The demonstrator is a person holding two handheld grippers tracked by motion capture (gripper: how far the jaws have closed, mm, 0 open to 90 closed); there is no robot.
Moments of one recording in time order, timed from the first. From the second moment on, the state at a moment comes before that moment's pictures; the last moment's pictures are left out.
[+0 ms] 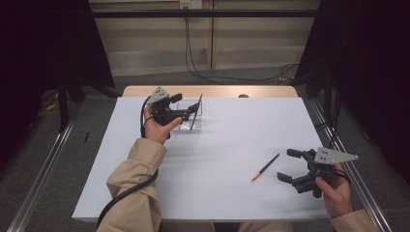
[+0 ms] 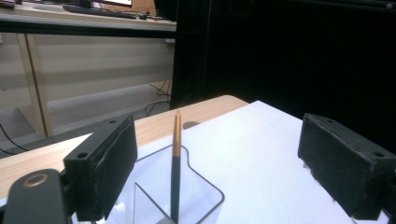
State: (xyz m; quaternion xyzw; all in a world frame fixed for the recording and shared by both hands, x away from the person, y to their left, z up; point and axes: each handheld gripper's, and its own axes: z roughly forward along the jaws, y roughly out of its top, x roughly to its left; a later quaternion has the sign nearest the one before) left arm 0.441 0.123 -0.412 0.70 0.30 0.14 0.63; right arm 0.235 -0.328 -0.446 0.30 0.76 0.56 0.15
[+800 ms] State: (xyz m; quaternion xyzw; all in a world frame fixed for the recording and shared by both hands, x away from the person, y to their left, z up) left arm 0.411 0.141 -0.416 0.70 0.28 0.12 0.65; right arm 0.234 -0.327 -0.446 0.30 0.76 0.56 0.15
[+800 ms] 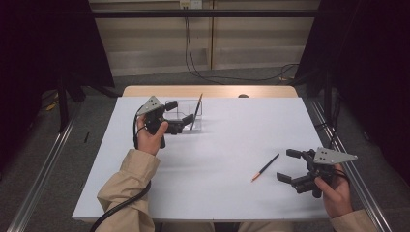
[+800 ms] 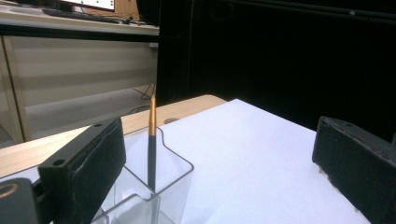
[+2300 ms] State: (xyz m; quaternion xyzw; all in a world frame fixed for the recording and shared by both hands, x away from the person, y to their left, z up) left arm 0.354 0.180 -0.421 0.71 0.24 0.10 0.65; right arm 0.234 -0.325 -0.446 0.30 0.76 0.56 0.15
